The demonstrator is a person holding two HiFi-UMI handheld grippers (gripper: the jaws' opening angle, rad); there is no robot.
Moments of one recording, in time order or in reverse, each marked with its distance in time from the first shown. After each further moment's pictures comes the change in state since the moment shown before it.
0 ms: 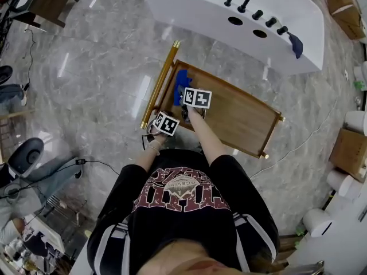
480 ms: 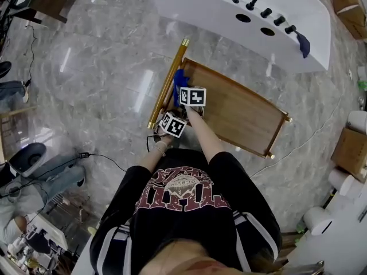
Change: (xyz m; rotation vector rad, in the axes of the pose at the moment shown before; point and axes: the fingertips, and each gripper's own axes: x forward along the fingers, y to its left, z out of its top) left arm -0.001 0.001 -0.004 -0.003 -0.032 -0.027; right arm 0.040 0.029 -0.023 -0.128 0.080 -0.028
